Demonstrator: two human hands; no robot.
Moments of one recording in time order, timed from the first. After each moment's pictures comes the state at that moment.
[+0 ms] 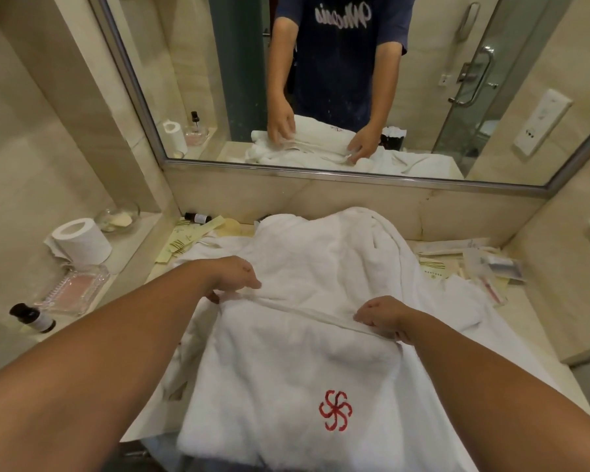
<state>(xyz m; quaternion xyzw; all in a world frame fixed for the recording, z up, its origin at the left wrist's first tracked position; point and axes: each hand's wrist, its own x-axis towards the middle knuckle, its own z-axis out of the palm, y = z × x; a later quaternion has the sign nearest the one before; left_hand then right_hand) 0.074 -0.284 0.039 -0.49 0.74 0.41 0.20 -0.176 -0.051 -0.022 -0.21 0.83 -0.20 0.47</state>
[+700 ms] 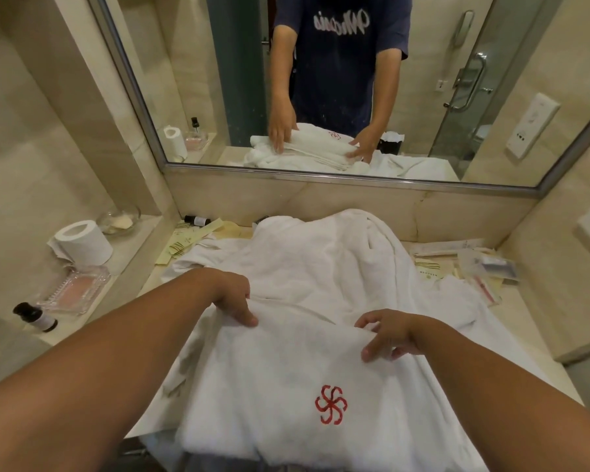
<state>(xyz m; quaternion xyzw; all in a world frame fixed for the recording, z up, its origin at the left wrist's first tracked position) 0.074 -0.257 0.044 -0.38 0.84 0.20 0.34 -0.189 -0.017 -0.027 -0.25 0.77 -0.13 0.58</state>
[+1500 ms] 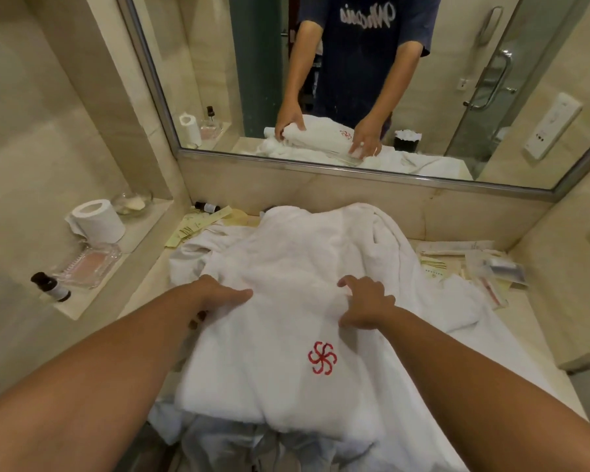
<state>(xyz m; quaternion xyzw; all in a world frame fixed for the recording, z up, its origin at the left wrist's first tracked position) 0.123 -0.228 0.020 -0.64 0.62 0.44 0.12 -0.146 -0.063 -0.023 -0.42 0.86 -0.04 0.29</state>
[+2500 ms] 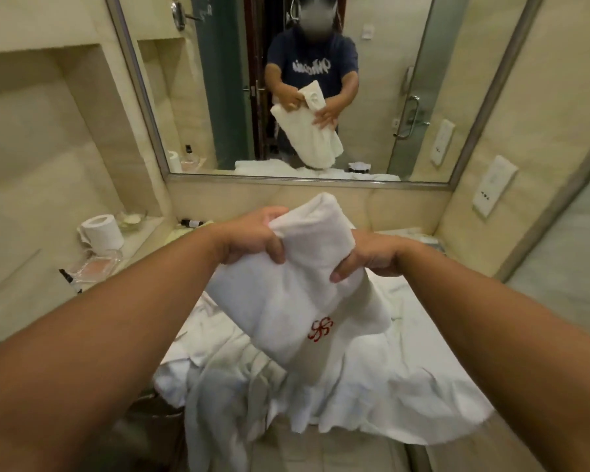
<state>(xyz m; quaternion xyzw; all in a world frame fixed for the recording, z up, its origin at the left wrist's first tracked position) 0.117 -0.064 0.194 -0.24 0.80 0.56 -0.01 -0.093 0.085 0.158 -0.49 0.64 -0.32 0.51</state>
